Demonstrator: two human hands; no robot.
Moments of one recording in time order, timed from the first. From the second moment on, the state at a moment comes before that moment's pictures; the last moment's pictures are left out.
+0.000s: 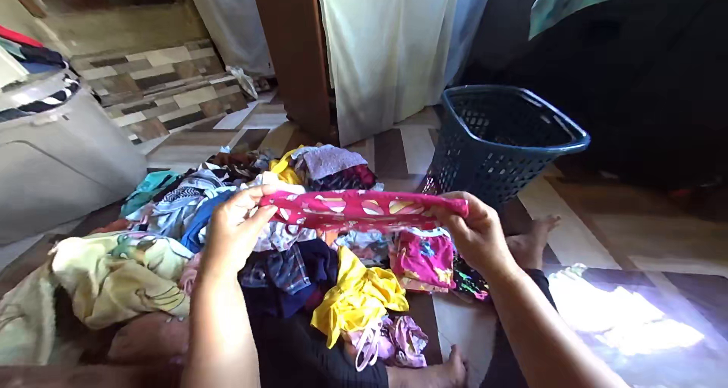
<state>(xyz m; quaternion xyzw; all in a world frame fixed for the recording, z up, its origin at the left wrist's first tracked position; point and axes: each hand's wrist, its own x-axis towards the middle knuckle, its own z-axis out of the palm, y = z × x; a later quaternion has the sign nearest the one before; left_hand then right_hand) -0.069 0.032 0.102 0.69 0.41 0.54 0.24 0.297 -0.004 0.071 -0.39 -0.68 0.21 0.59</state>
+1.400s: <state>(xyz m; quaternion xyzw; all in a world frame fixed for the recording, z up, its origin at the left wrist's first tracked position) -0.095 0.047 -0.073 0.67 0.63 0.14 0.37 0.220 -0.042 -0.116 -0.70 -0.28 0.54 0.37</state>
